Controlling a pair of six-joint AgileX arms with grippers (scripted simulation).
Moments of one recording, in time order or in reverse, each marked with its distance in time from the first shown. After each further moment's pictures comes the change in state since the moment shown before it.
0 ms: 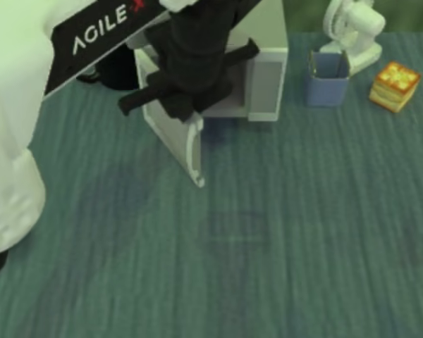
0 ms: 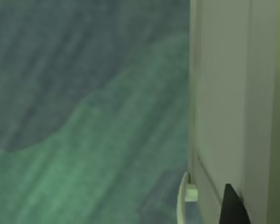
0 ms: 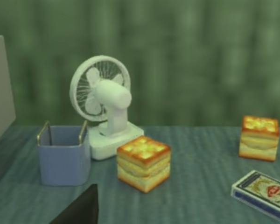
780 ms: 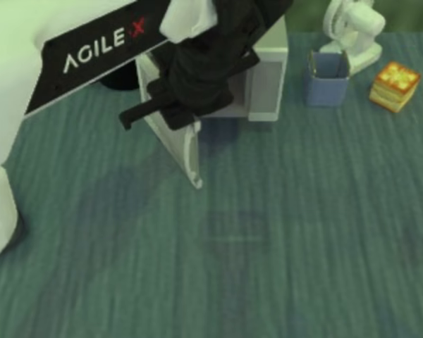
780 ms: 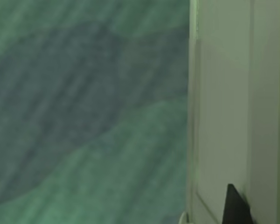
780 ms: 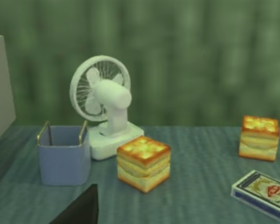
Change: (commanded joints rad) left arm -0.048 -0.105 -0.225 0.183 -0.165 -0.041; right arm 0.000 0.000 0.000 0.000 0.000 0.000
